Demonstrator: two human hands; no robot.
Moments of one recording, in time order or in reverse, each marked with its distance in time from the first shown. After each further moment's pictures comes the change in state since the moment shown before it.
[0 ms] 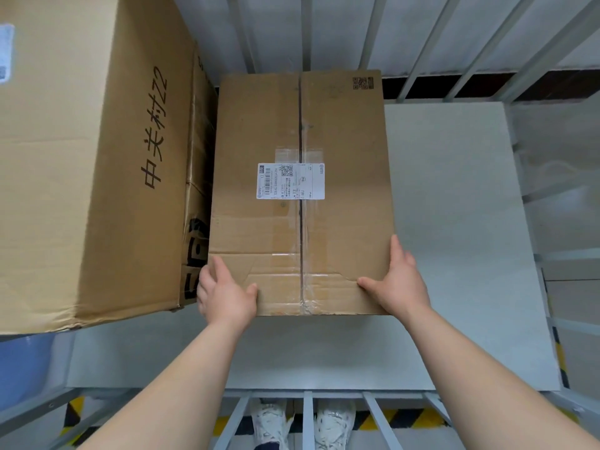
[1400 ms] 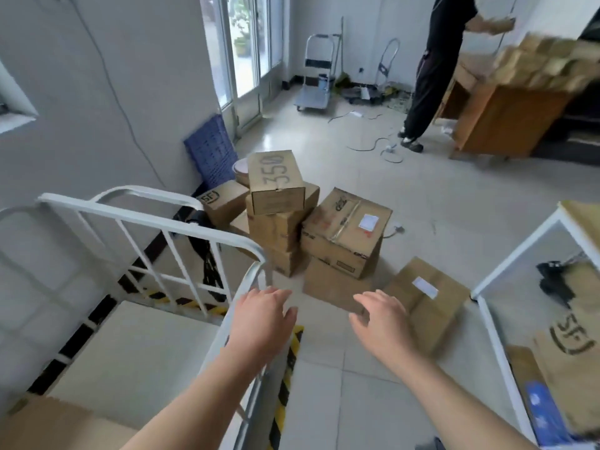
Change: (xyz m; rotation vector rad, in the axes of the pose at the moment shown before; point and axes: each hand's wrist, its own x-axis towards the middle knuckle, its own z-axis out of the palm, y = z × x) left_hand -0.697 0.181 -0.122 0.679 -0.220 2.029; right_hand -0.669 0.226 -0.286 0.221 0.908 0.610
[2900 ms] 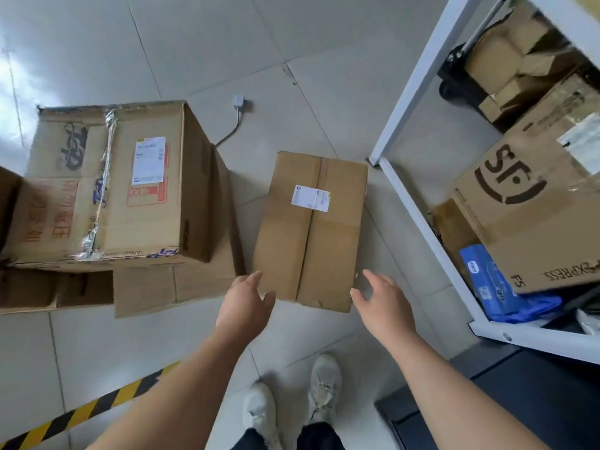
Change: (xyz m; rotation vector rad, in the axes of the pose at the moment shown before) left_hand 0.438 0.302 0.513 -0.053 -0.719 0.054; right_hand 0.237 0.563 0.210 0.354 -0.172 0.983
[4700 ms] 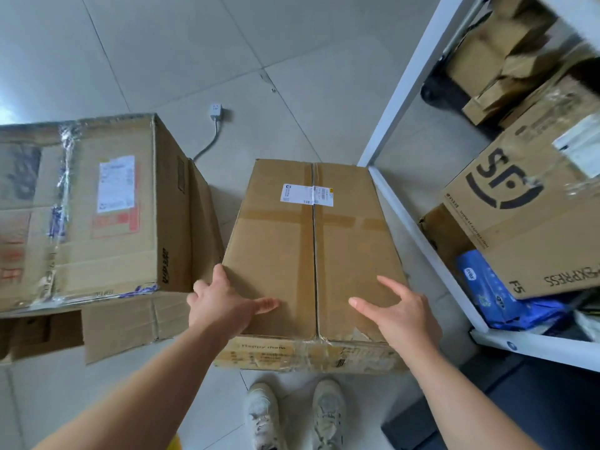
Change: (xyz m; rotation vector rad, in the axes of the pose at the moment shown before) left_hand 0.056 0.014 -0.043 -0.109 -0.027 -0.228; right_hand 0.023 -0.013 -0.013 0.244 0.066 0.316
